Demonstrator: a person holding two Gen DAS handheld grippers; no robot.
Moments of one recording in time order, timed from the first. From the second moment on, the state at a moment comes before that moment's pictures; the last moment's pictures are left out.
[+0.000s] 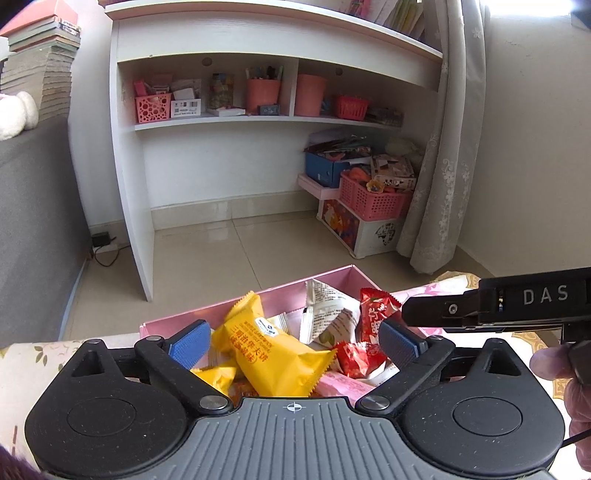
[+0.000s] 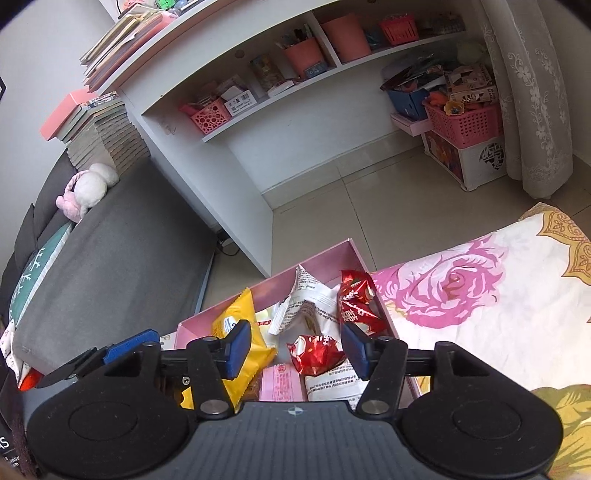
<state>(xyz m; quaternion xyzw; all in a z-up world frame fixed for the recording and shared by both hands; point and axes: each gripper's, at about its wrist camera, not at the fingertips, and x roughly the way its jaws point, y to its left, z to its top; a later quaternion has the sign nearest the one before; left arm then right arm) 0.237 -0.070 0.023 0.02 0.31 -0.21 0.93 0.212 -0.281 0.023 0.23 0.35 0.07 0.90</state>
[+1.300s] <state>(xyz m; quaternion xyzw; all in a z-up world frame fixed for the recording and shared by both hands) 0.046 0.011 -0.021 0.01 0.37 -0.19 0.91 0.025 -0.251 -0.010 0.05 0.37 0.07 0.93</state>
